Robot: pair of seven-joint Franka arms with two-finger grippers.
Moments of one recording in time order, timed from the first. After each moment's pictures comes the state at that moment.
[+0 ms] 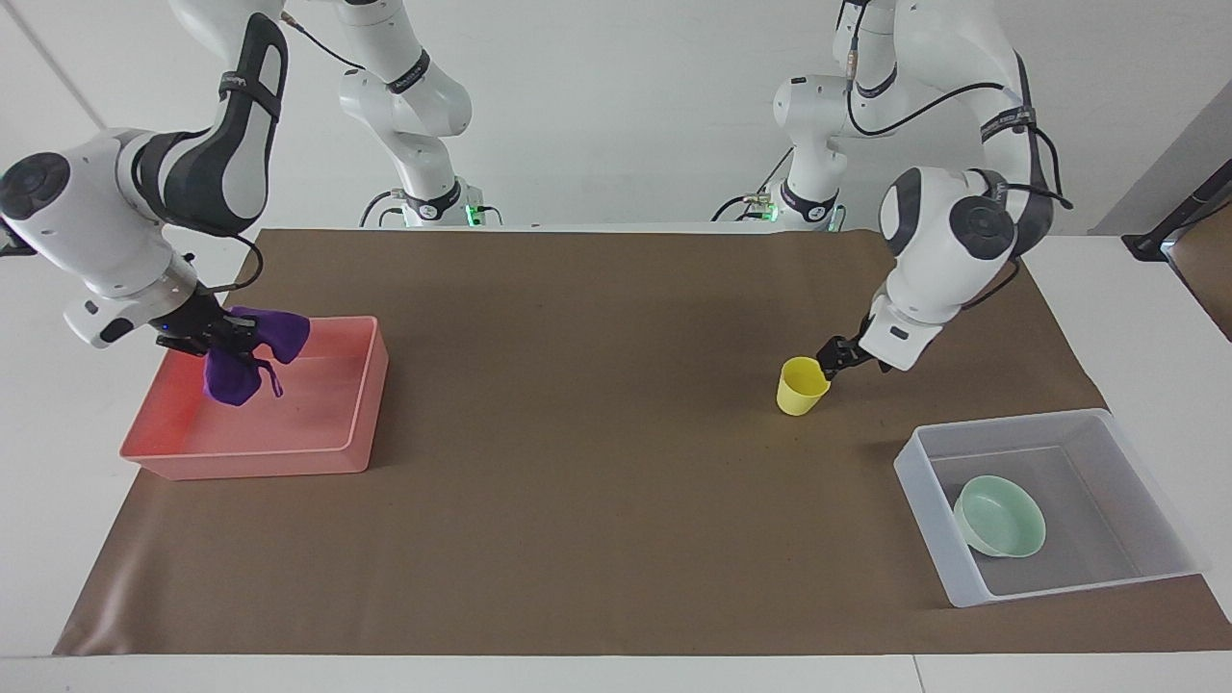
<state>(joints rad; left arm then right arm) -0.26 0.10 -0.03 -2.03 -0.04 2.06 -0.30 -0.25 0.12 -0.04 -1.92 0.01 1.95 -0.36</state>
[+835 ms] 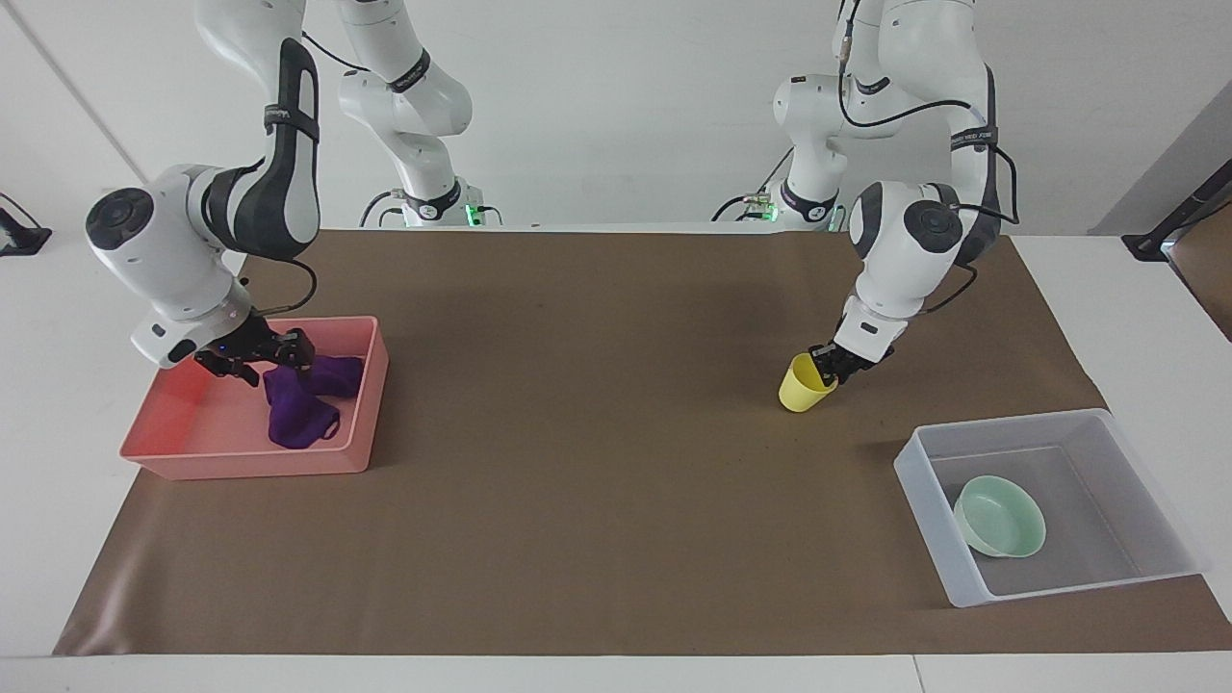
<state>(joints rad) -0.27 0.05 -0.02 -2.20 -0.04 2.28 -0.35 -0.17 0.11 -0.01 -1.96 0.02 1.99 -0.29</state>
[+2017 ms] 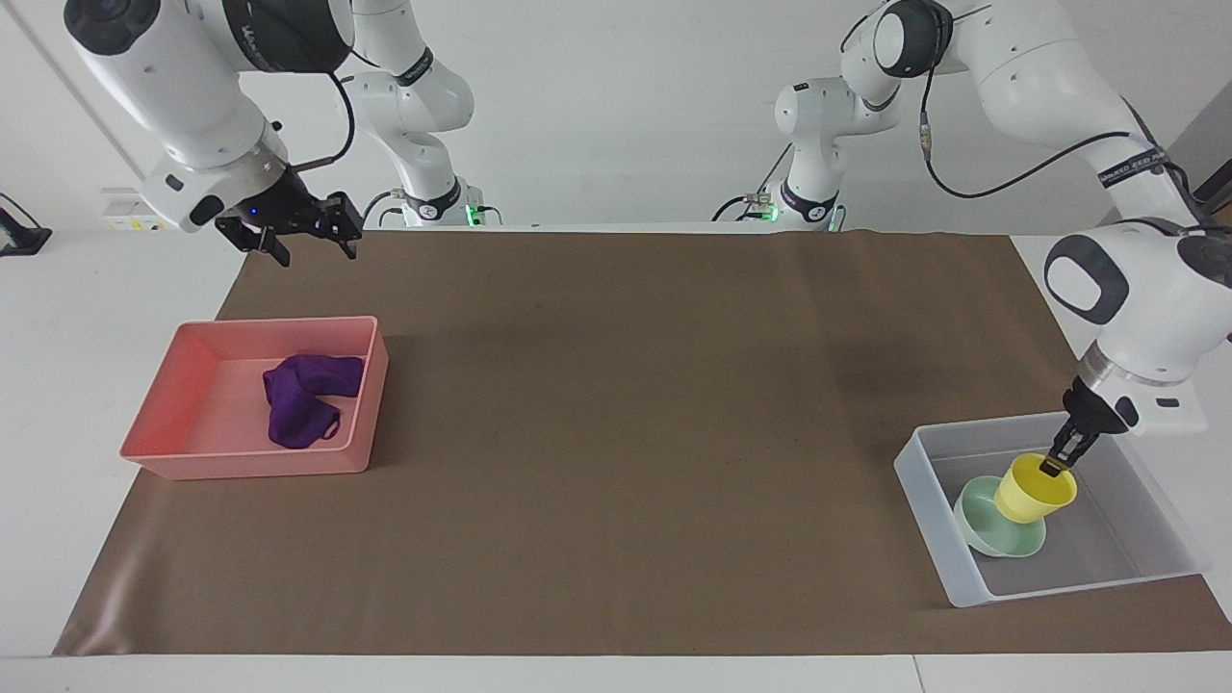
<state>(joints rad) 0.01 0.48 0.08 -1.55 -0.03 2.25 -0.49 0.01 -0.04 -0.01 -1.57 0.01 1.33 -0.10</state>
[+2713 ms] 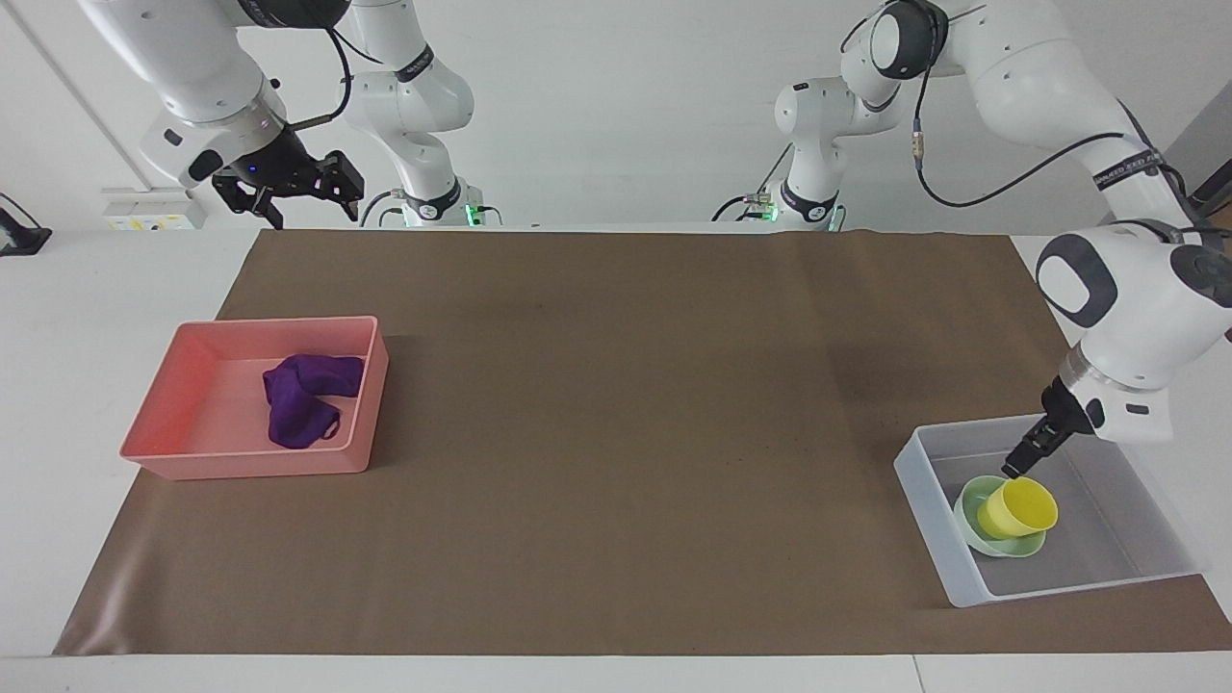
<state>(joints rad) -0.06 0.32 0.05 -1.58 -0.03 1.93 -0.36 0.01 -0.08 -0.01 -1.61 0.01 1.32 -0.10</state>
